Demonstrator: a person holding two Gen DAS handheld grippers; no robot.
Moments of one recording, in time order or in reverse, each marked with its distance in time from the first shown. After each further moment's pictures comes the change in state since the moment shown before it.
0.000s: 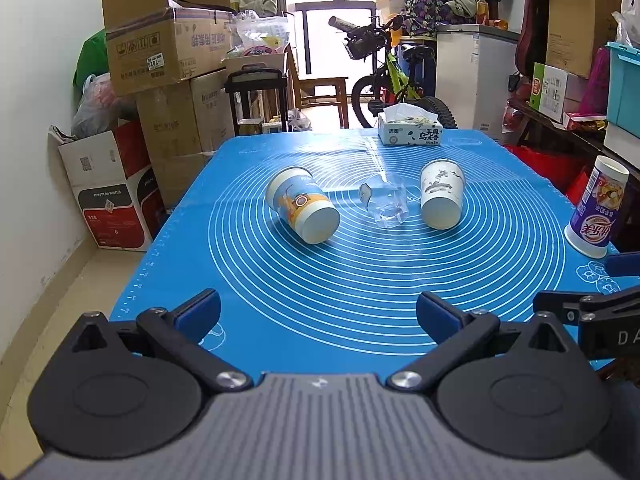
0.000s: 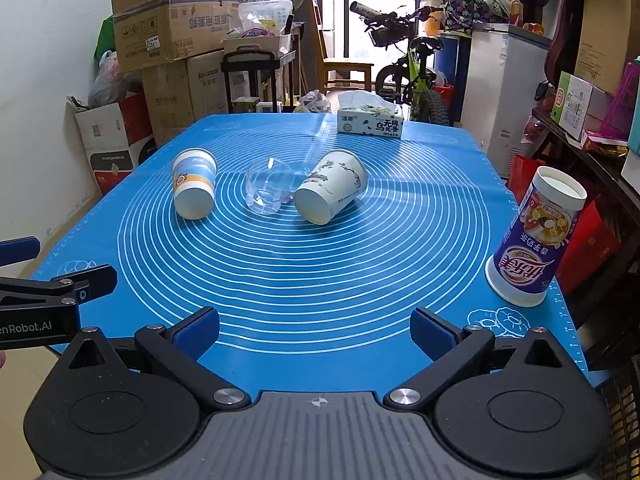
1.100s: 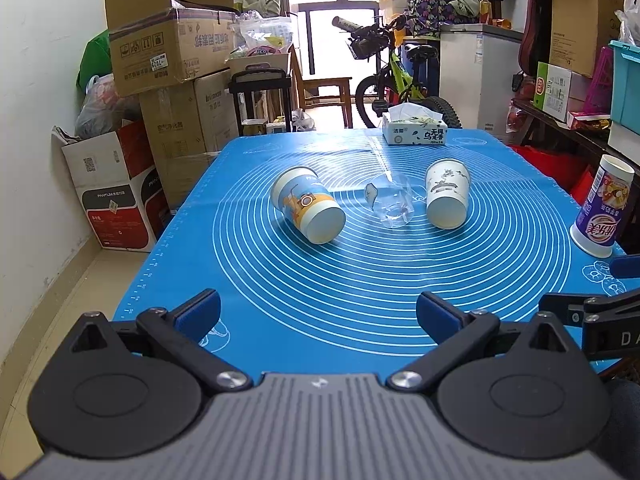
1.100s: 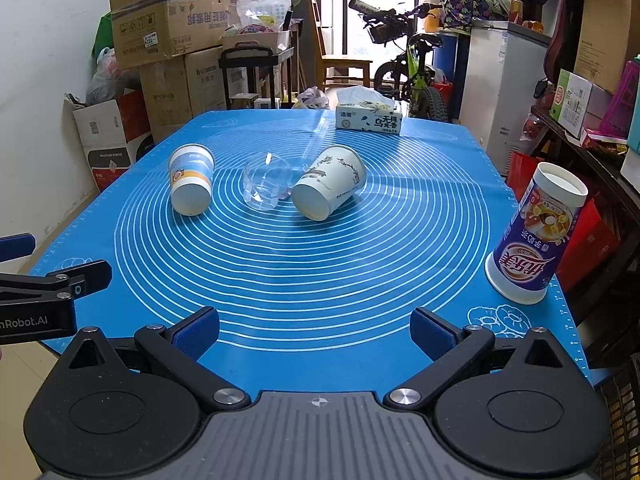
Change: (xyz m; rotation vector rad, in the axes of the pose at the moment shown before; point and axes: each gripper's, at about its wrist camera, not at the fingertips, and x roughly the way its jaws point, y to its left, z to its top) left arm 0.000 0.001 0.000 0.003 -0.002 0.015; right arm 0.004 -0.003 -0.002 0.004 0.008 -0.007
